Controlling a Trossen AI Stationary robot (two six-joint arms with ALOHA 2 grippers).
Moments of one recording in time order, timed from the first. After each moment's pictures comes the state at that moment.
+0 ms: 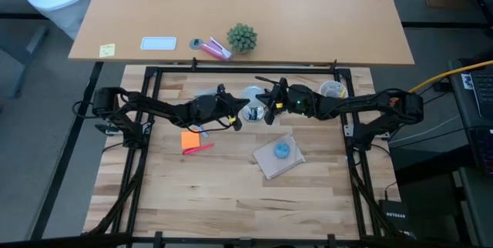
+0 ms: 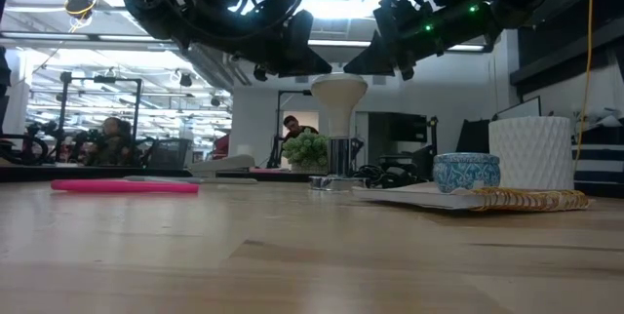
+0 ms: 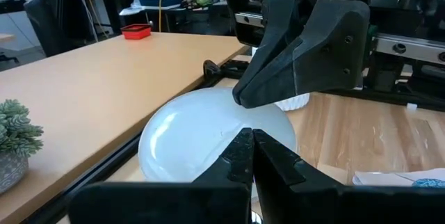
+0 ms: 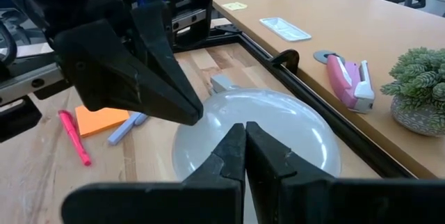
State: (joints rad) left arm 0.14 1.63 0.74 0.75 -0.34 0.00; right arm -0.24 1.44 0.72 0.45 0.13 0.03
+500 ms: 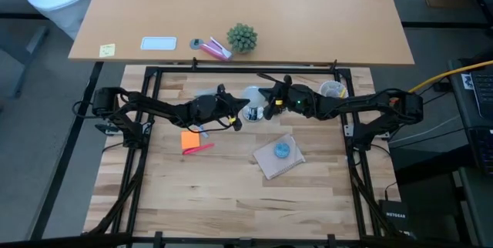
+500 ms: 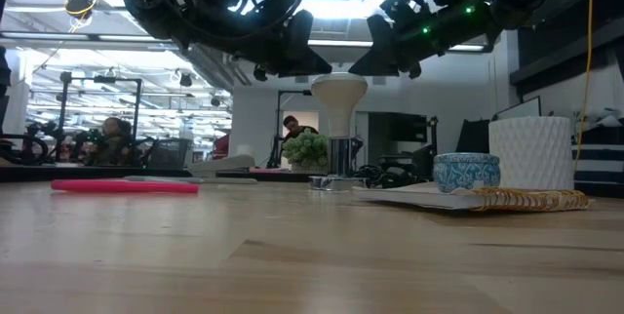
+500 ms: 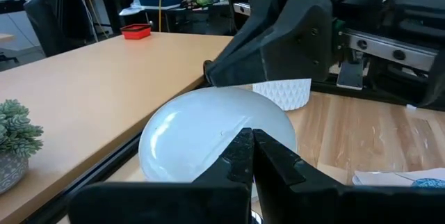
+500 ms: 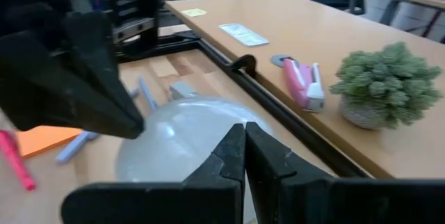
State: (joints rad) left arm 0.14 1.63 0.74 0.75 -0.34 0.00; right arm -0.24 1.44 0.72 0.47 0.28 0.02
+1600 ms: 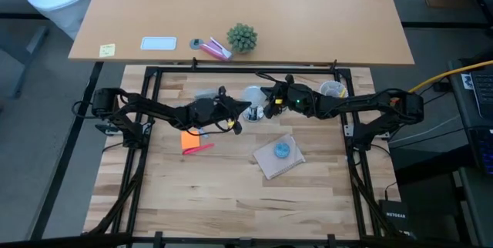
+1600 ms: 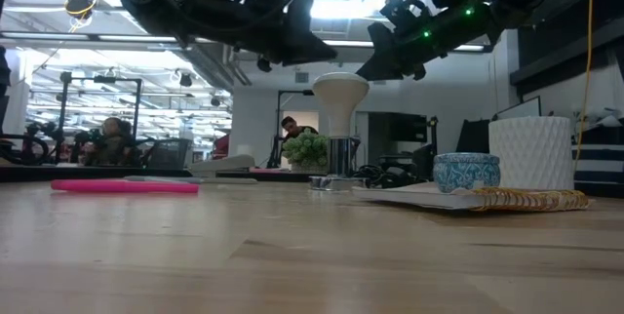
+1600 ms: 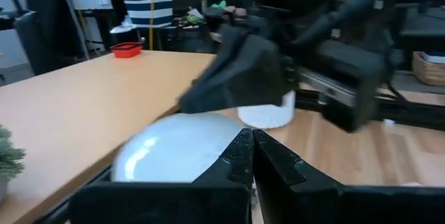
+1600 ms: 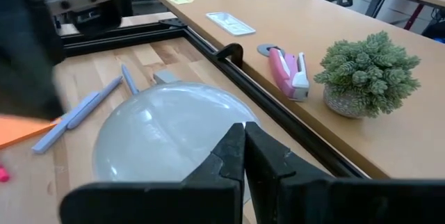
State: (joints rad) left arm 0.10 1.63 0.74 0.82 -0.34 0.02; right arm -0.24 1.44 0.72 0.41 0.31 0.02
